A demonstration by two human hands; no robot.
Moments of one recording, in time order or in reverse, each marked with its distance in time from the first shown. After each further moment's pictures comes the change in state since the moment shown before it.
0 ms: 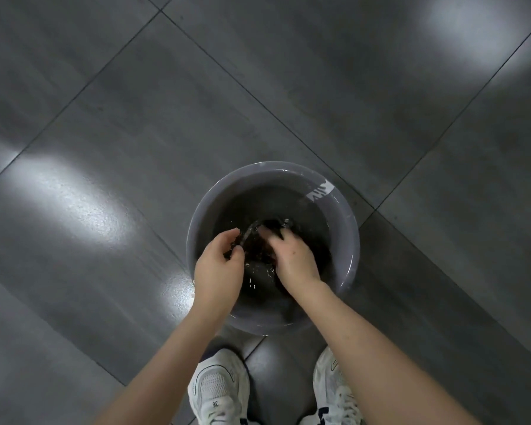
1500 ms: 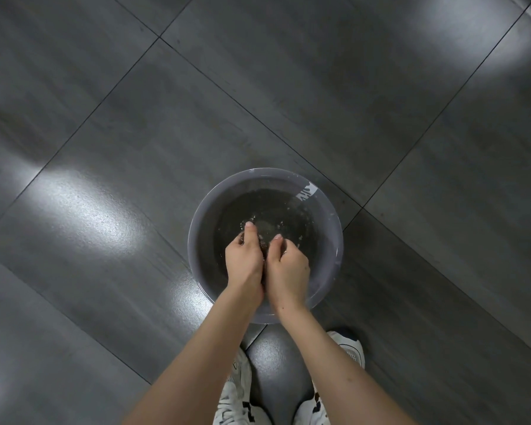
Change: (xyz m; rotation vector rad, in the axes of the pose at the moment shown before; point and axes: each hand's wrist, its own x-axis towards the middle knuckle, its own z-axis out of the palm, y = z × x) left_hand -0.018 0.050 0.043 -0.504 0.052 -0.351; right_hand -0.046 -0.059 -0.043 0.682 0.362 0.537
